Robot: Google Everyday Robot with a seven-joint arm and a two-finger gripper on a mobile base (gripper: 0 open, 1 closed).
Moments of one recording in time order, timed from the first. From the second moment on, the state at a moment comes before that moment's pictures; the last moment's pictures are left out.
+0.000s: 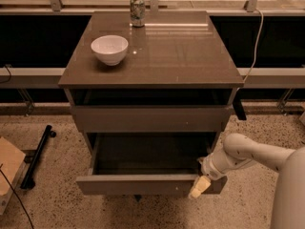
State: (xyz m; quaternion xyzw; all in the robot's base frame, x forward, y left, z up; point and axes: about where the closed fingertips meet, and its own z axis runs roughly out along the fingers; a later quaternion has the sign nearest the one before) arm 0.528 -0.192 0.406 -0.51 0.81 0.23 0.15
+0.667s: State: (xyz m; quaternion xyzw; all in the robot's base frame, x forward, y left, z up) arm 0.506 -0.190 0.404 -0.53 0.81 0.23 0.12
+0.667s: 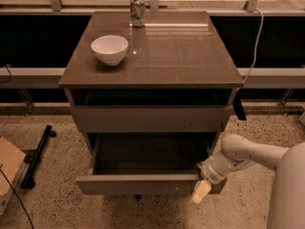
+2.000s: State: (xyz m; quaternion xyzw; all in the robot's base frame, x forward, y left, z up) arm 0.420 -0.171 0.399 -0.53 0.80 0.29 0.06
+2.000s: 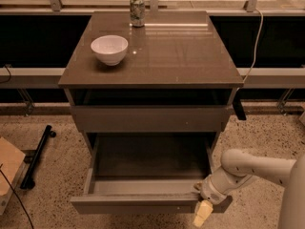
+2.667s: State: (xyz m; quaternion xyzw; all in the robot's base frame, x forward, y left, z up) arm 0.391 -0.164 0.396 -0.51 0.80 0.32 0.06
